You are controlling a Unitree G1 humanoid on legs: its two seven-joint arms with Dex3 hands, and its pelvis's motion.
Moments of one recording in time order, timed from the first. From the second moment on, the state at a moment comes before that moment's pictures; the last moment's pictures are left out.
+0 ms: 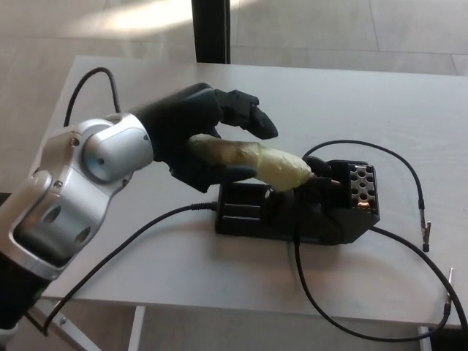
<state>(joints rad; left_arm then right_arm) -0.63 0.61 -0.54 -0.13 0.19 0.38 -0.52 -0.04 -0.73 -0.57 1.25 0.21 -0.11 0.09</state>
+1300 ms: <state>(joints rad) -0.43 0.52 -0.45 -0.15 0.39 0.20 -0.37 -0.05 -0.73 -0.57 1.24 0.21 -0.14 0.01</state>
